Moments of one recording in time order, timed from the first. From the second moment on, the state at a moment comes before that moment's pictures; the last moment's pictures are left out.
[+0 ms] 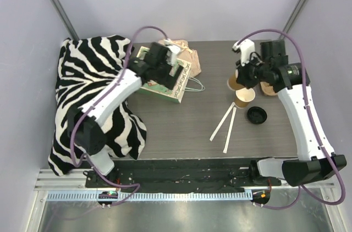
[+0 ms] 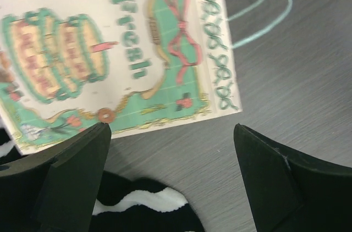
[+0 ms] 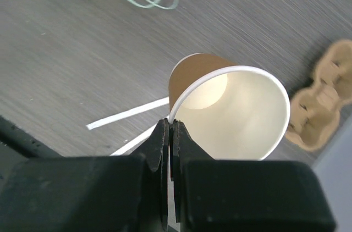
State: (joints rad) left arm -0.64 1.72 1.67 -0.78 -0.12 0.02; right arm 0.16 1.28 1.57 -1.07 -0.25 -0.39
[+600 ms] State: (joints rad) left arm -0.06 1.21 1.41 -0.80 0.33 -0.23; right arm 0.88 1.51 1.31 -0.84 -0.17 -0.39
